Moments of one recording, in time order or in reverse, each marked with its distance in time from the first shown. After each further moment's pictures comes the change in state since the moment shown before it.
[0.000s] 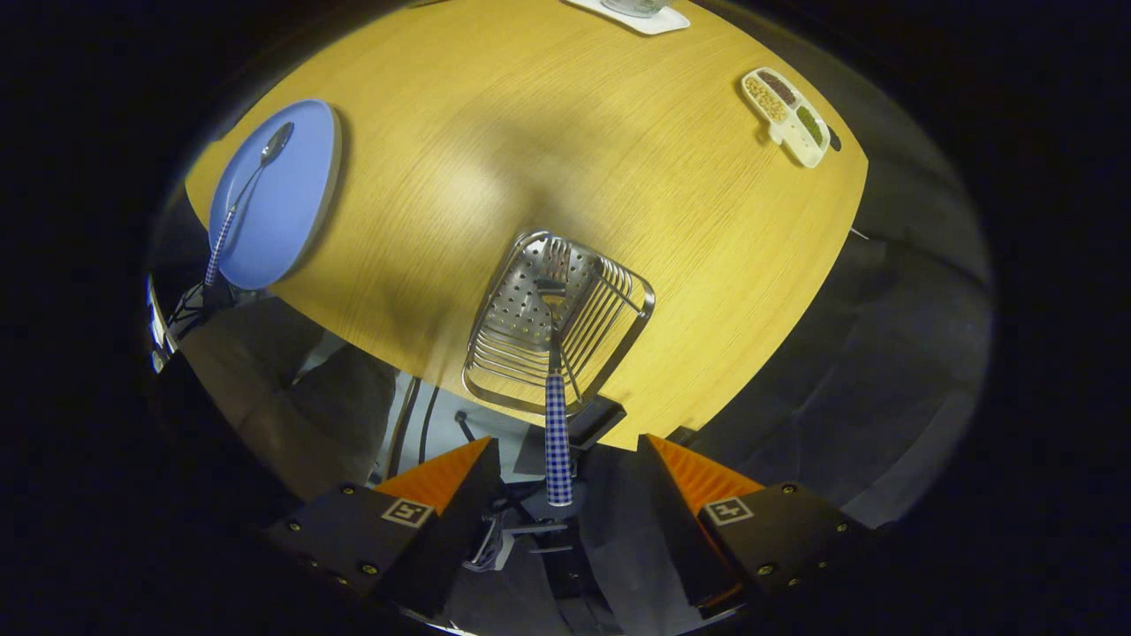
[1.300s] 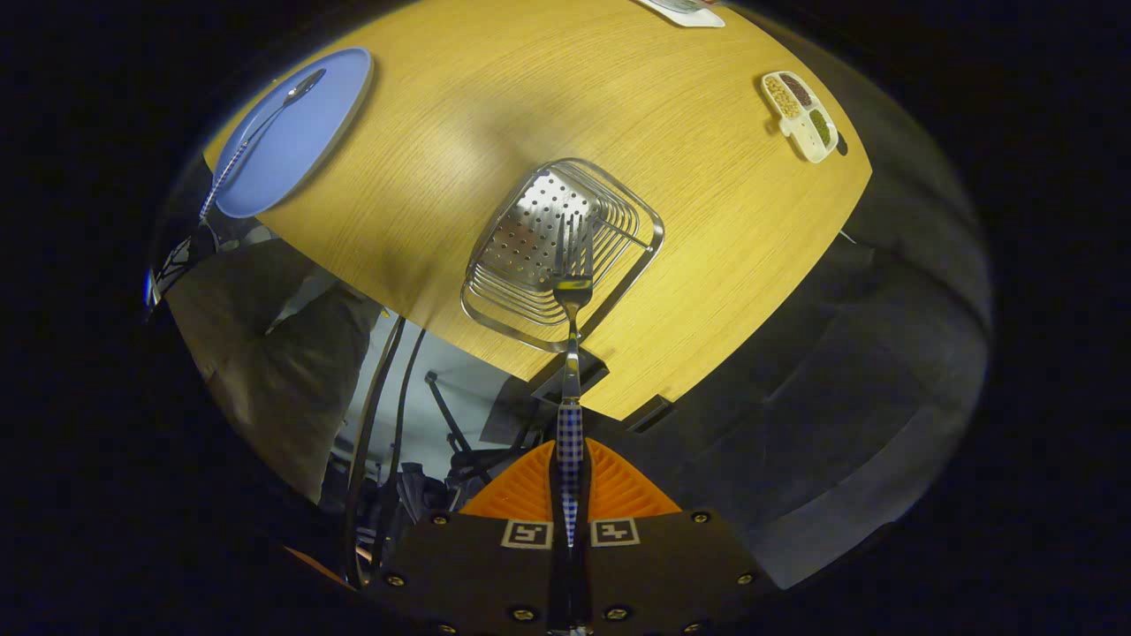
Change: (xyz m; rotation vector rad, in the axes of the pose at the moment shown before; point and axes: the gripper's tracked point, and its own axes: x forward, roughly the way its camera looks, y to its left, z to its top) arm 0.007 -0.011 -0.039 -0.147 0.178 -0.081
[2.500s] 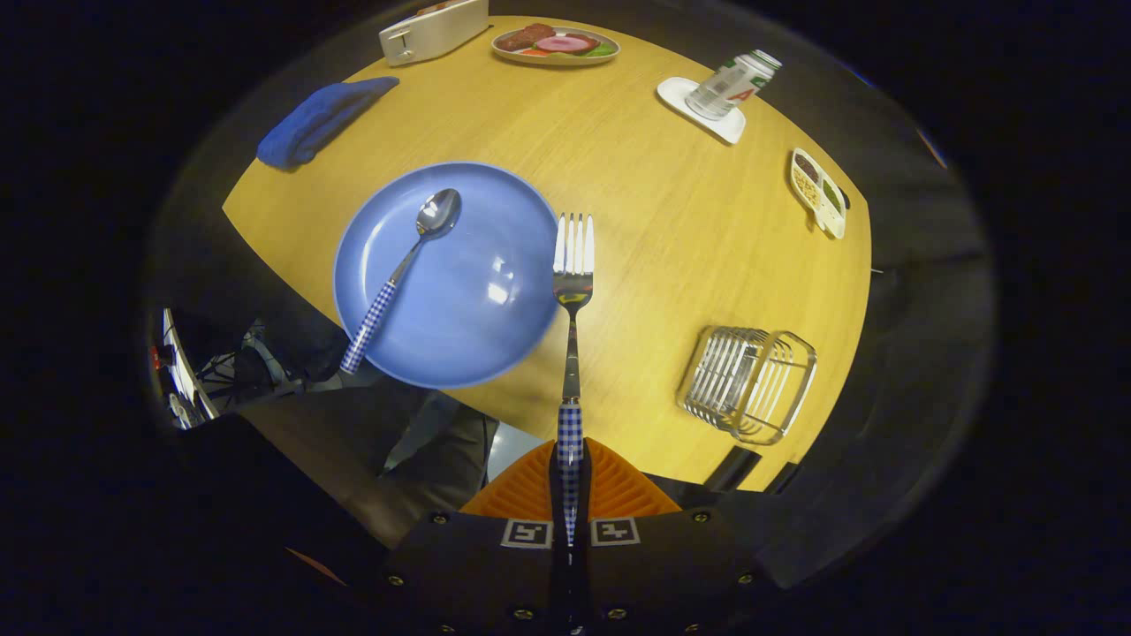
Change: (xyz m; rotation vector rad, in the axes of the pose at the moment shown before) arm -0.065 0.147 0.074 0.219 -0.485 0.115
